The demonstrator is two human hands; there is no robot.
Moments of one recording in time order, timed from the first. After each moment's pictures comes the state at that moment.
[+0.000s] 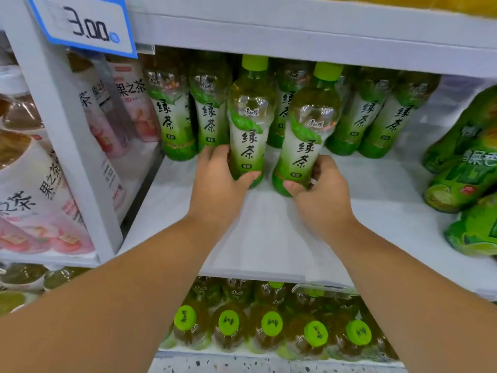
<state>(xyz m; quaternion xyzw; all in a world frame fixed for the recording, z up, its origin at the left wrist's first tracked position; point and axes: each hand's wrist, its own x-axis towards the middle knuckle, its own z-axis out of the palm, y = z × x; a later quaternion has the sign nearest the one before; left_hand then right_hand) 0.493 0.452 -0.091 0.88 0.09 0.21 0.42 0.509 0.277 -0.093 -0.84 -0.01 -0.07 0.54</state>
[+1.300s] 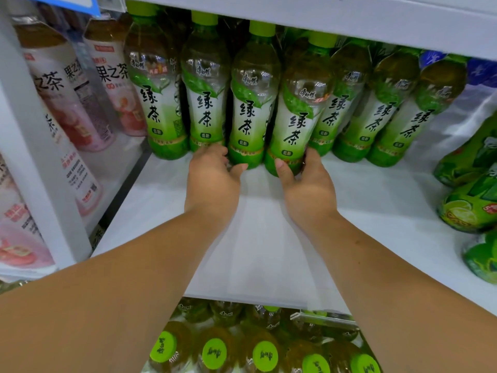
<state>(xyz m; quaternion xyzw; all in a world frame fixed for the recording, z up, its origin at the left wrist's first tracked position) 0.538 0.455 -0.120 0.86 0.14 0.25 0.42 0.560 0.296 -0.118 -0.88 -0.02 -0.10 0.46</state>
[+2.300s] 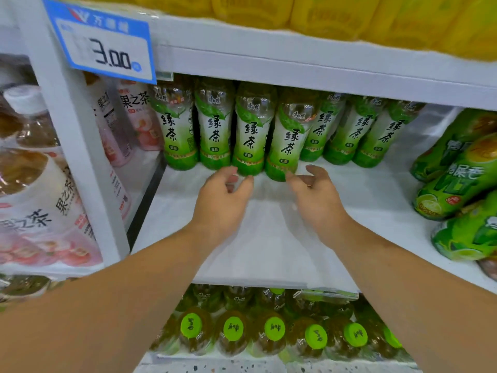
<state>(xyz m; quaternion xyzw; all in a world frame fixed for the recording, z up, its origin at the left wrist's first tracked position) 0.484 0.456 -0.086 0.79 0.14 0.07 0.60 0.514 0.290 -0.074 -0.82 0.09 0.02 0.56</state>
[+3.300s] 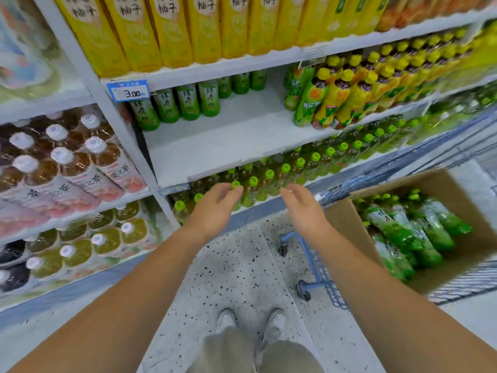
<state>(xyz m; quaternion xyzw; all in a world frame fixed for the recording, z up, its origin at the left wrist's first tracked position) 0.201 0.475 0.104 0.80 0.00 -0.29 0.52 0.140 0.281 0.106 -0.79 0.30 0.10 0.52</state>
